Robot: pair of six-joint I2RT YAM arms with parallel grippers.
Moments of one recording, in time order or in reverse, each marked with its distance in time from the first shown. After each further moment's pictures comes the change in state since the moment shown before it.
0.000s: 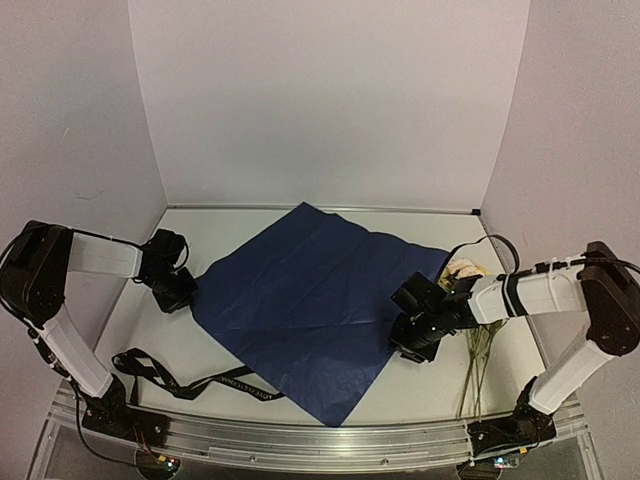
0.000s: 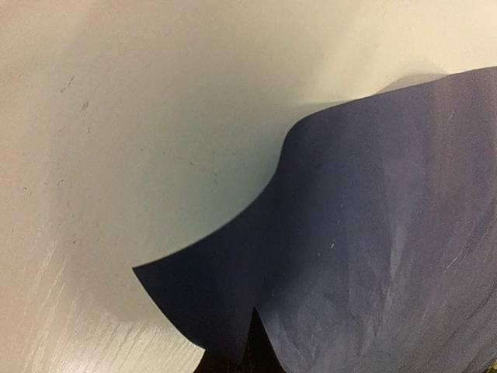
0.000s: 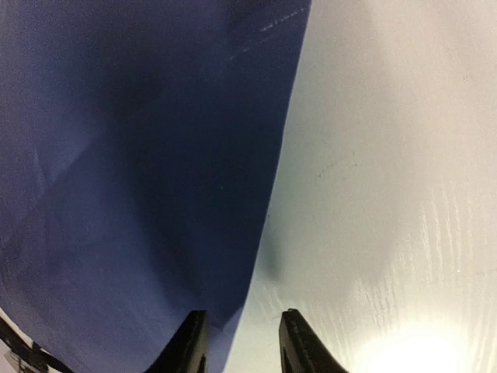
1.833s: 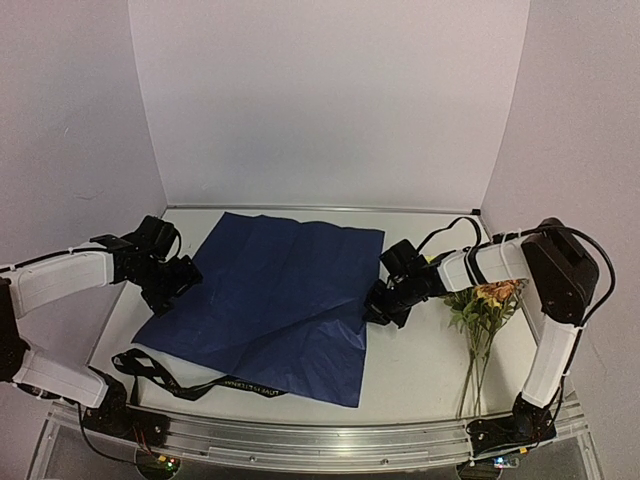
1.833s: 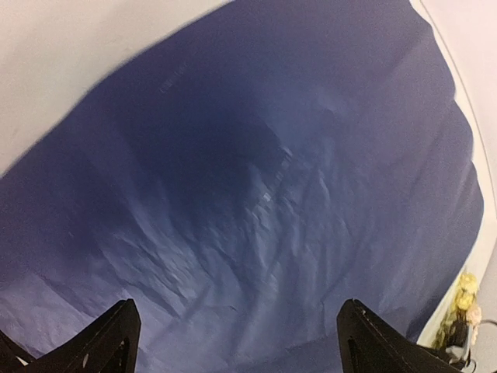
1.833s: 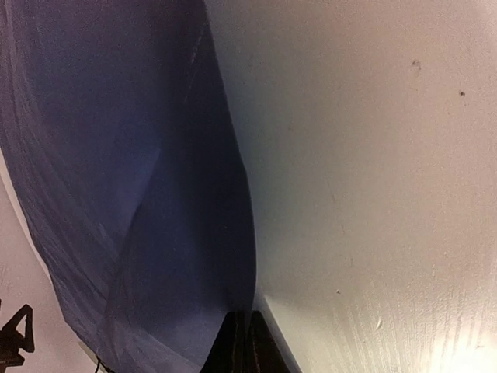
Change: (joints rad) left arm -0.151 -0.358 0.011 -0.278 -0.056 -0.201; right arm -0.171 0.304 0.265 0.201 -0.275 -0.091
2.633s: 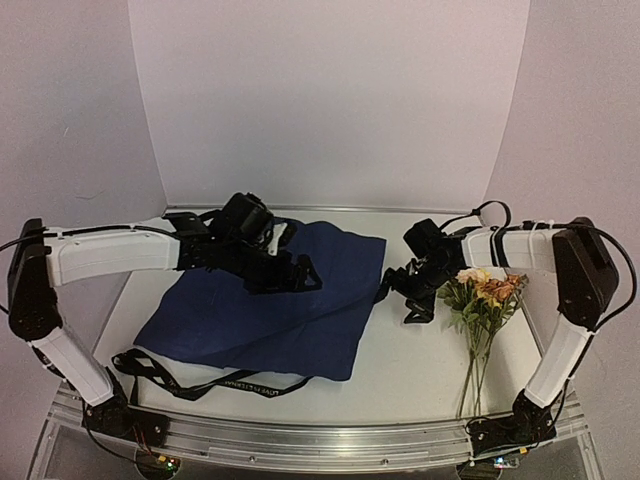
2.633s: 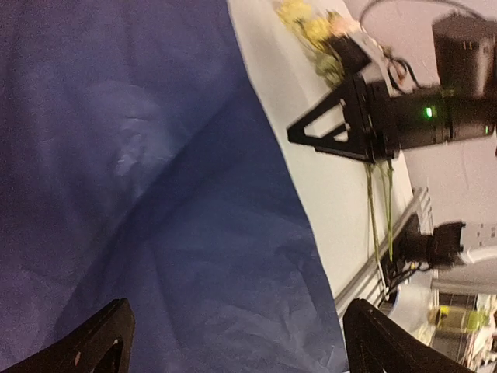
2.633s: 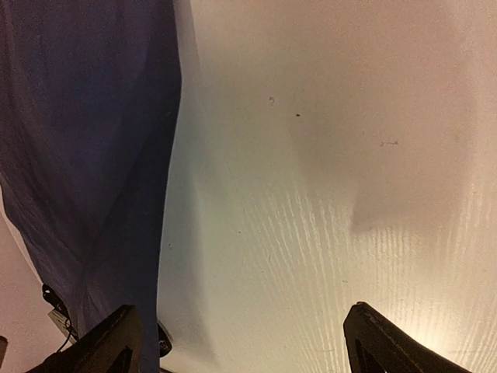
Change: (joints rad) left arm -0.469 0.338 0.418 0.147 0.313 0.432; right arm -0.124 -0.105 0.081 -0.349 -0.066 -0.245
